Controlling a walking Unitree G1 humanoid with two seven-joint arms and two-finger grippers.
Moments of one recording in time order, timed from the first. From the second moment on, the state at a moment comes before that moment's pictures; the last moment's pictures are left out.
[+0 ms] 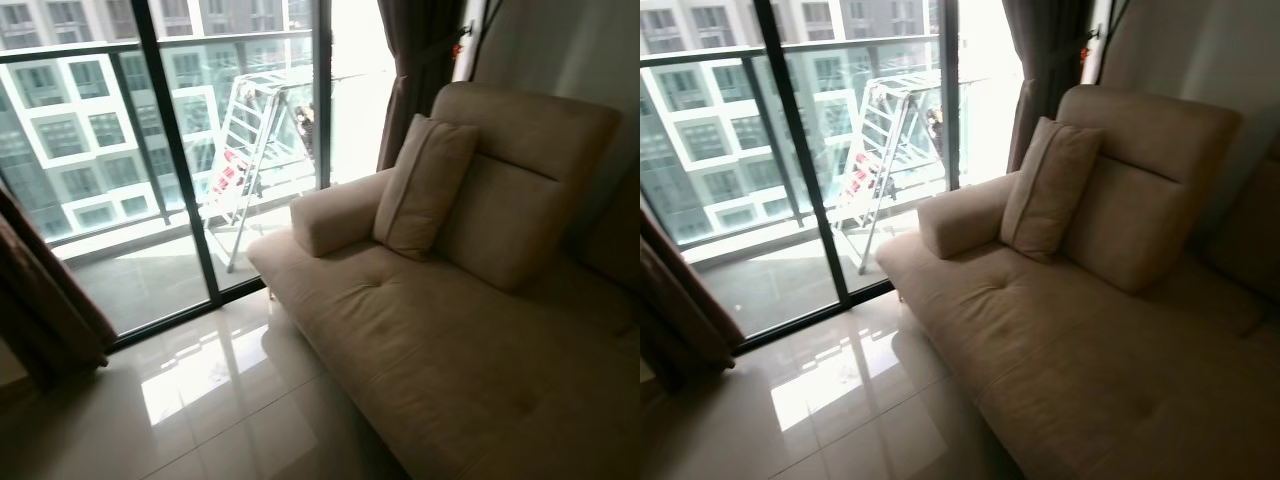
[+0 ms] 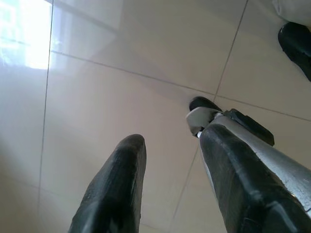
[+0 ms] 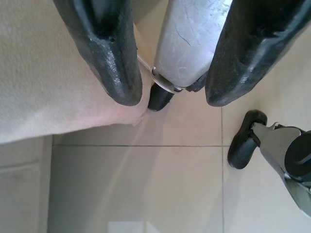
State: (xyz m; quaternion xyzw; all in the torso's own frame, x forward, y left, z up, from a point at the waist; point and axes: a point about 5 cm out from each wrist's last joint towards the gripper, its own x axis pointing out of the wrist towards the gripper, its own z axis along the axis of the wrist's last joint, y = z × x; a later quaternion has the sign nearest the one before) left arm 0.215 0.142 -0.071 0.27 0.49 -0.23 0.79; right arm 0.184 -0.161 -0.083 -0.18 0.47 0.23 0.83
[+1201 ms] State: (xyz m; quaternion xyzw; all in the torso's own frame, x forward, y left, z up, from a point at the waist) left arm 0.221 0.135 -0.067 0.27 0.48 -0.23 0.80; right arm 0.186 -0.166 -0.082 -0.19 0.47 0.23 0.83
